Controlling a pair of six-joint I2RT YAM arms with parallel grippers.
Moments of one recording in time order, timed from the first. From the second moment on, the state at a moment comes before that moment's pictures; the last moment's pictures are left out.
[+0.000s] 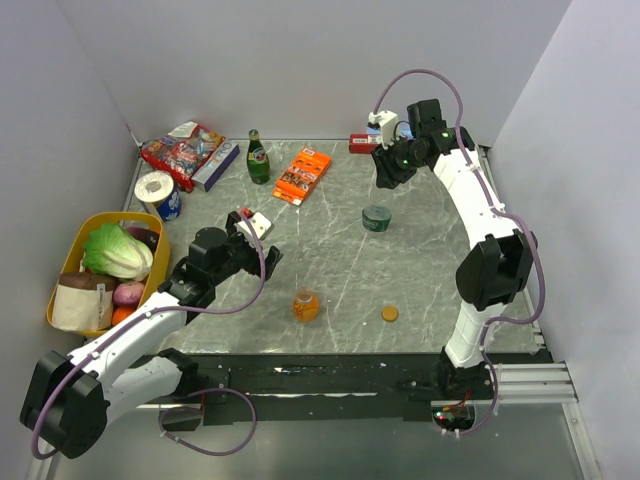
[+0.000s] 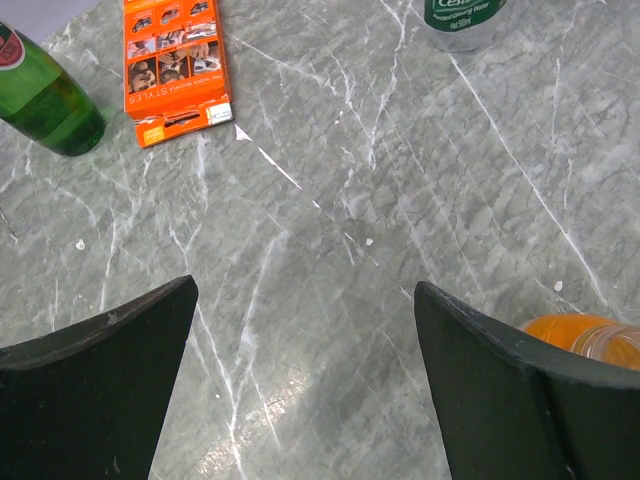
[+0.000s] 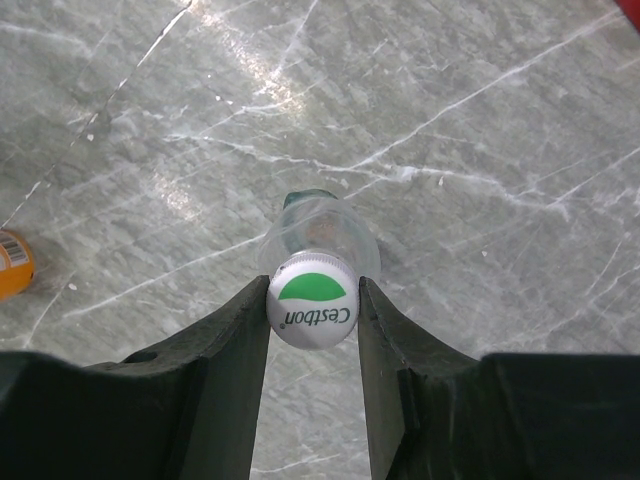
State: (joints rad) left arm -0.51 0.99 0.56 0.14 0.16 0.18; right arm 0.21 1.85 1.92 -0.98 -0.36 -0.43
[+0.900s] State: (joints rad) left arm -0.51 0.99 0.56 0.14 0.19 0.19; right arm 0.22 1.85 1.89 -0.97 -0.36 -0.43
